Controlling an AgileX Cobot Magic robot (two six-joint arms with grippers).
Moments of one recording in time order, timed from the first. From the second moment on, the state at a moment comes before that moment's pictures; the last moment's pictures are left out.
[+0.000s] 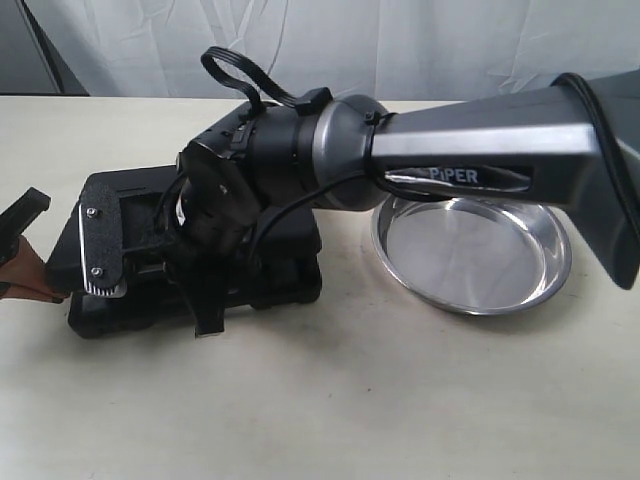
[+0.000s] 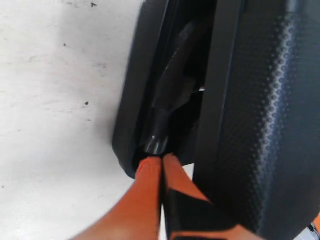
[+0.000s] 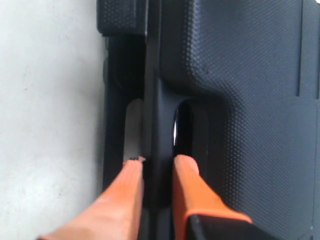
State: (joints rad) left arm 0.47 1.85 -0.92 -0.78 1.07 0.41; right arm 0.96 2.07 -1.53 0.01 0.55 -0.94
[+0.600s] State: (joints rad) left arm 0.47 1.85 -0.92 -0.79 1.07 0.43; right arm 0.96 2.07 -1.53 0.00 0.55 -0.92
